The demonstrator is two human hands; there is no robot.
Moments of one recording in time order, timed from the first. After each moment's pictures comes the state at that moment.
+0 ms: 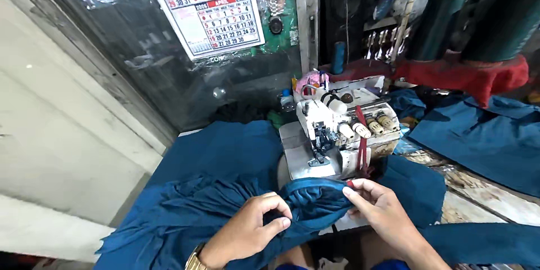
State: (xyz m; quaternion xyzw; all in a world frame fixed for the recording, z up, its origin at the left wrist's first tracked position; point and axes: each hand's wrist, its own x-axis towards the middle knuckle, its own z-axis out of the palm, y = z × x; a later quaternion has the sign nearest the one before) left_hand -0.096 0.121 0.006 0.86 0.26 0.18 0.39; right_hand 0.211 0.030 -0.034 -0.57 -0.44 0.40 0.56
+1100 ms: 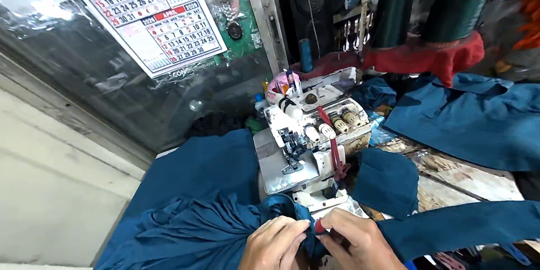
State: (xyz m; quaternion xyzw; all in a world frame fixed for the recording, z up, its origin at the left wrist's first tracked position) left_hand -0.025 0.069 -0.020 0.90 0.26 0.30 0.16; right_hand 0.198 -0.005 -0.060 -0.51 -0.69 0.12 0.49
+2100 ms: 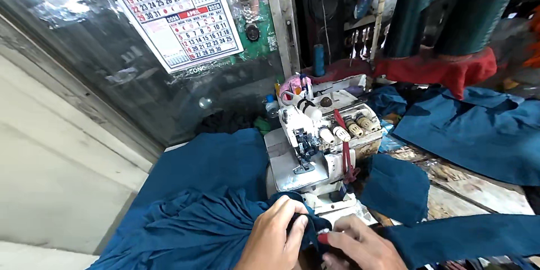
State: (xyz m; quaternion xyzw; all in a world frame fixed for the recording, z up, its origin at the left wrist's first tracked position) left_hand -0.025 0.089 -0.001 0.88 0.33 0.26 0.21; right_hand 0.188 -0.032 -0.038 -0.56 -0.71 0.12 0.42
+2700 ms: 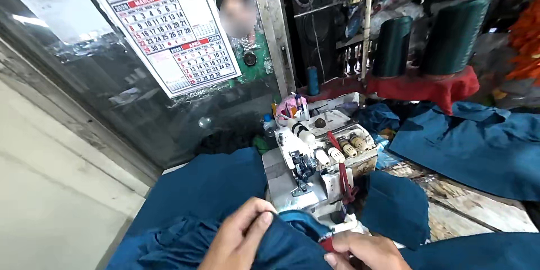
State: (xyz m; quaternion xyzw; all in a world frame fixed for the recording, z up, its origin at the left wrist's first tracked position) left_hand -0.053 0.119 0.066 0.83 0.28 0.33 0.35; right_hand 0.198 -0.003 0.004 -0.41 -0.70 0.16 0.55
